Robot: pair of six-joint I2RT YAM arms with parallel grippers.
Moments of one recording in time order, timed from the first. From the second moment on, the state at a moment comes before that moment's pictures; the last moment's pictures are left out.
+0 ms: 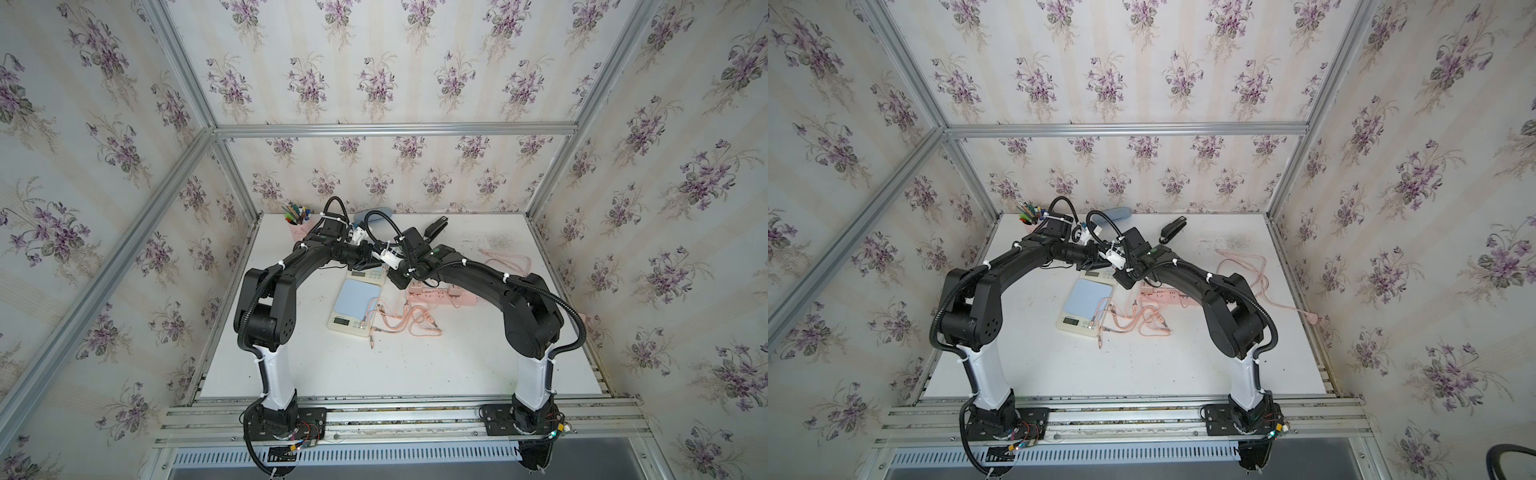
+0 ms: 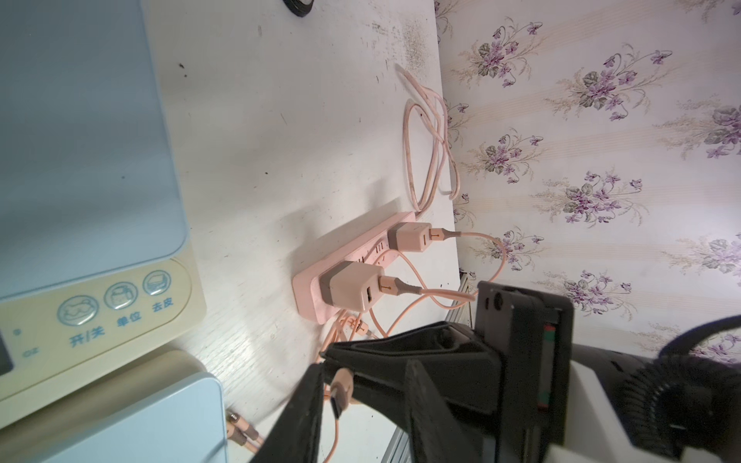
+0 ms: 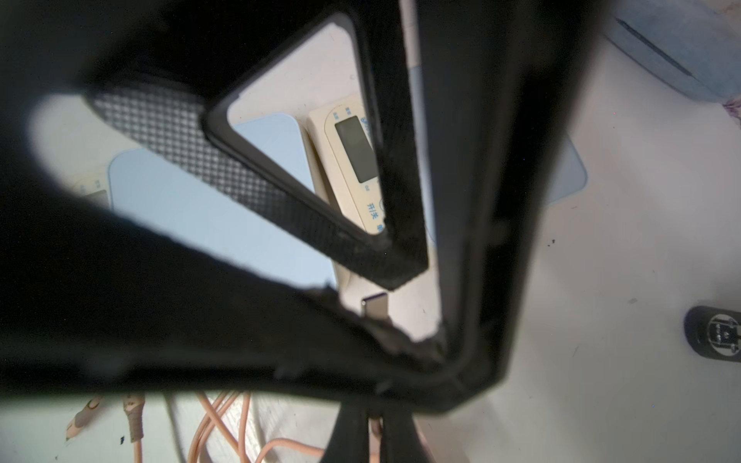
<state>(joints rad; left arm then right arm) -0.24 1.95 1.46 -0.48 0.91 -0.40 0.71 1.96 1.54 -0.51 -0.15 -0.31</state>
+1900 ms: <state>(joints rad) -0.23 1.87 1.48 -0.47 1.01 -0.45 0.62 1.79 1.29 -0.08 -0.40 -0.24</state>
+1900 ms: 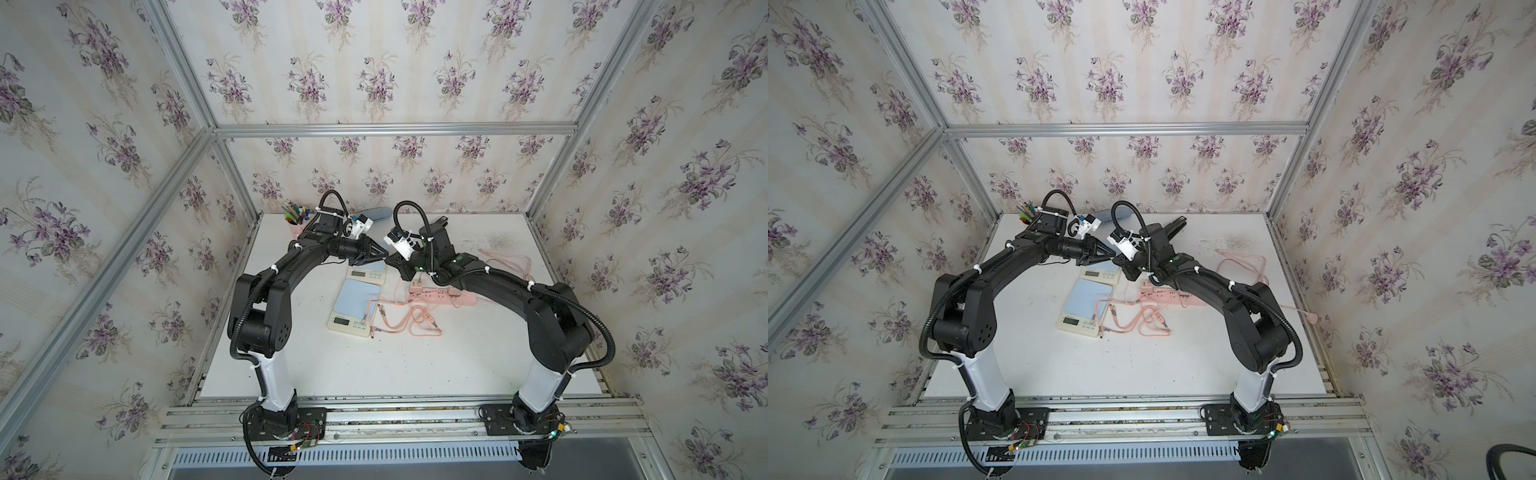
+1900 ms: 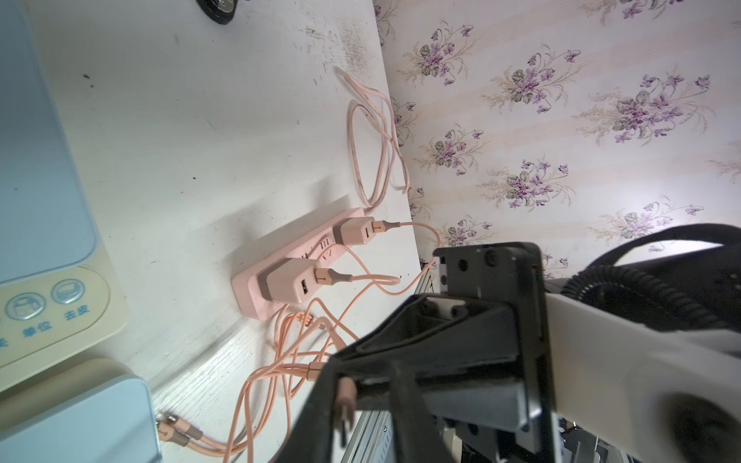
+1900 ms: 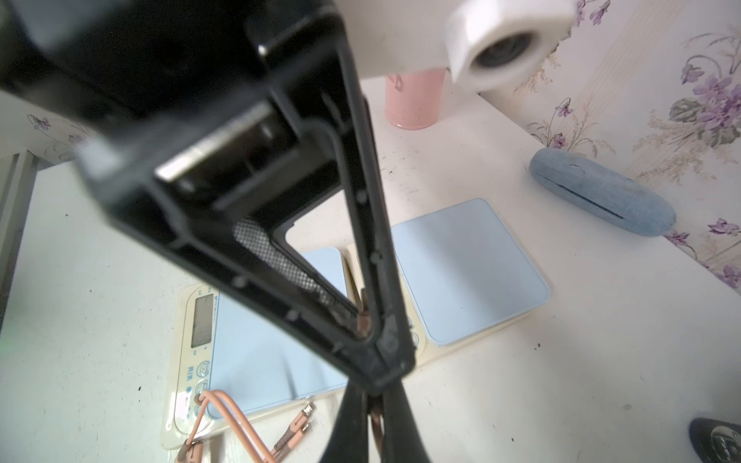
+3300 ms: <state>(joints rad) -0.09 2.11 1.48 -0.59 0.56 -0.10 0.68 2.26 1.76 -0.69 -0.05 -0.49</state>
